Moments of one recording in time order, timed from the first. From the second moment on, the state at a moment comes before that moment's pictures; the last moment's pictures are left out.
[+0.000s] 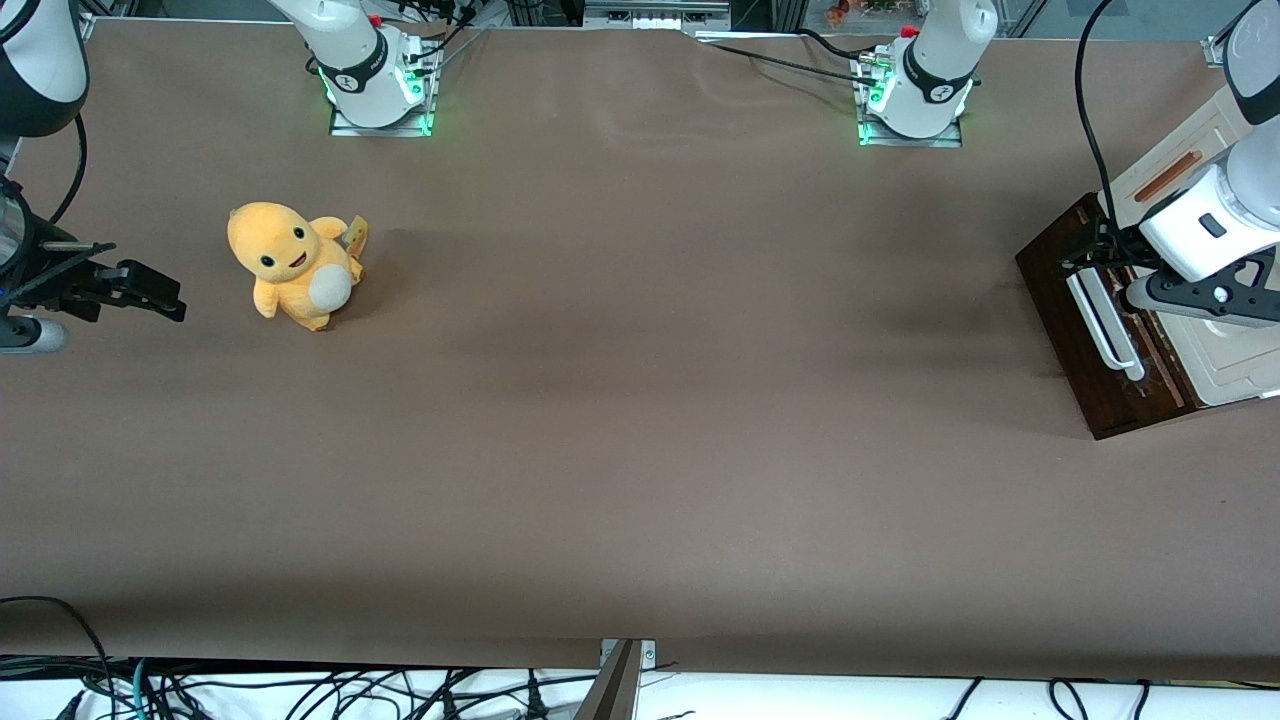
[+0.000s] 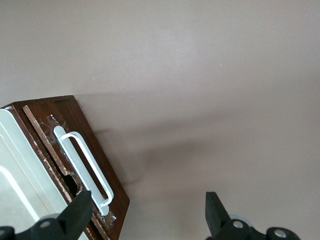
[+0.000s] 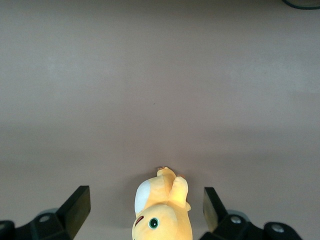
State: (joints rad) arm -0.04 0.04 0.03 -1.71 0.04 1.65 0.17
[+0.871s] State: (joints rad) arm -0.04 0.04 0.03 -1.71 0.04 1.65 0.16
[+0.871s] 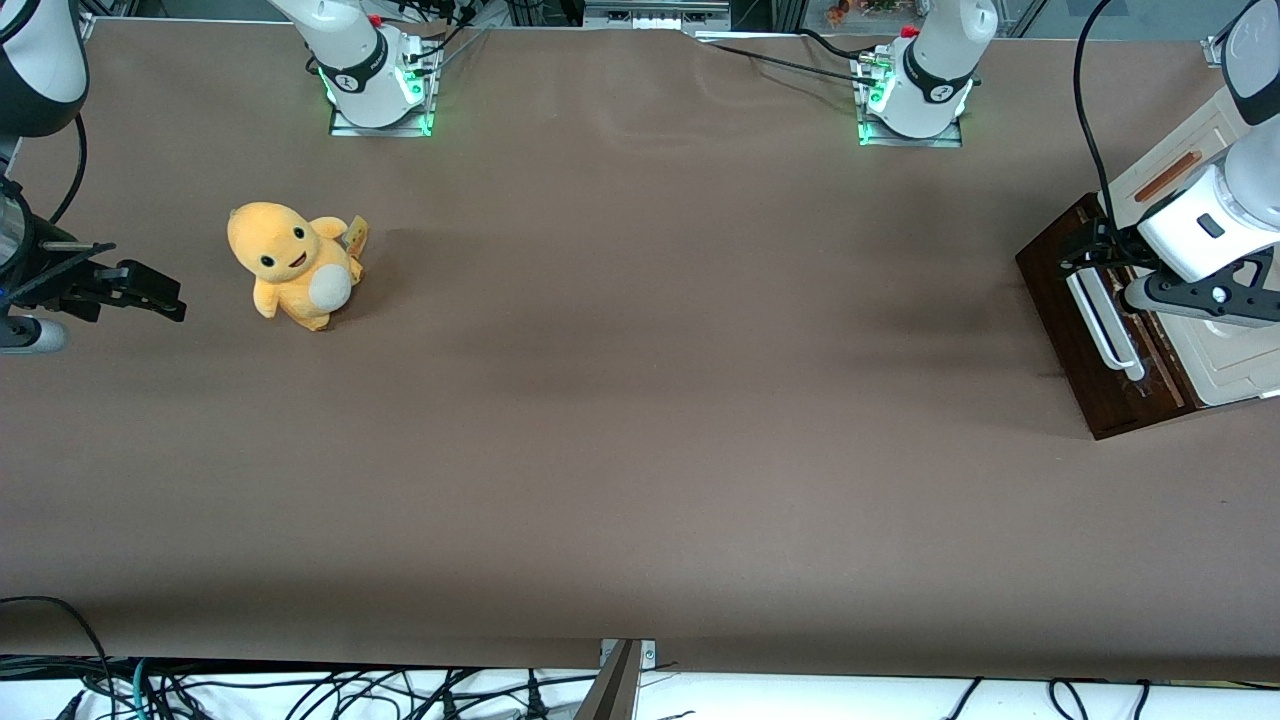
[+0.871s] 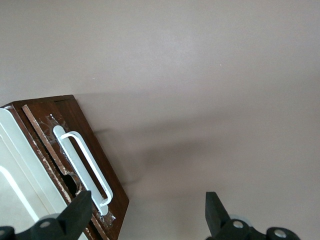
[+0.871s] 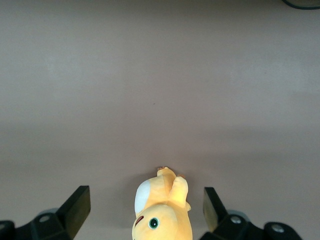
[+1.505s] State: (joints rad) arm -0.04 0.04 0.03 -1.71 0.04 1.65 0.15
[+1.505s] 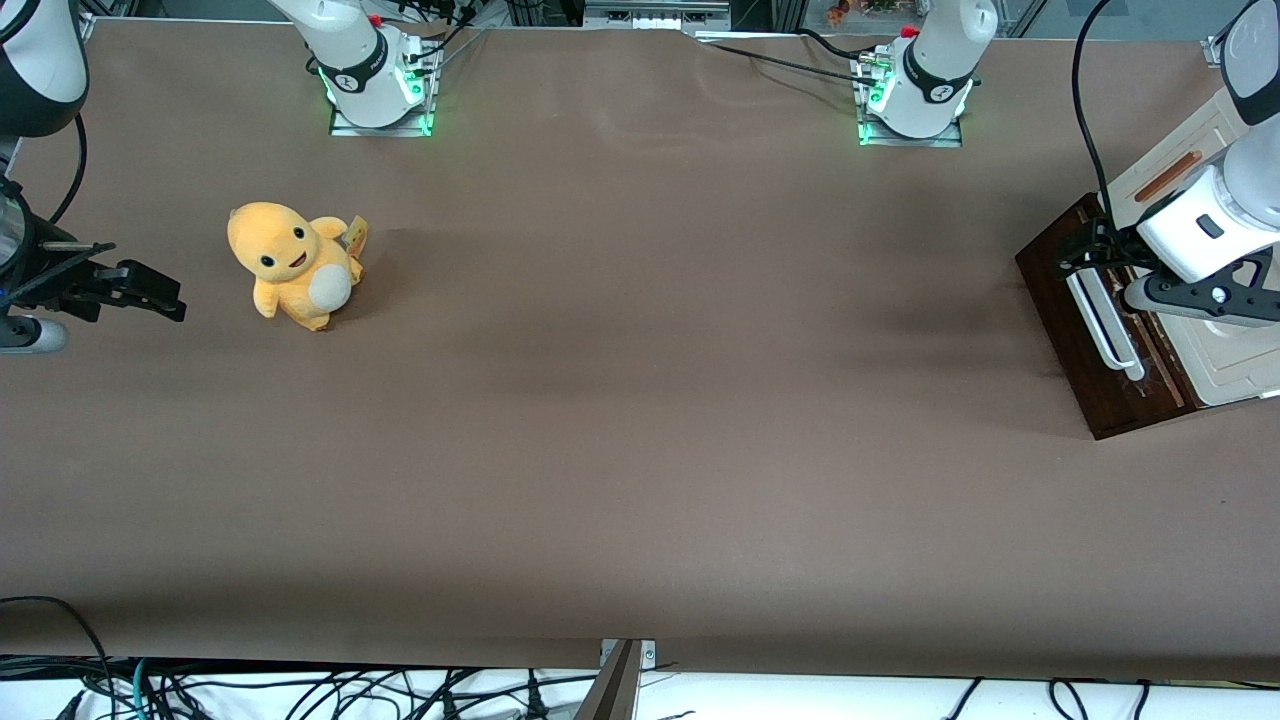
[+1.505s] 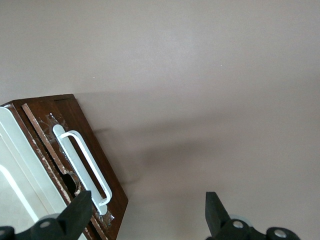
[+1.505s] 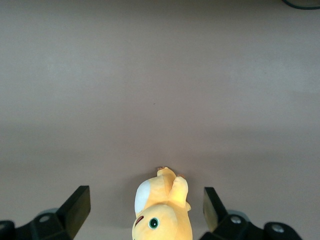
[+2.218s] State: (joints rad) arm -0.04 0.04 0.03 -1.71 0.04 1.65 0.14
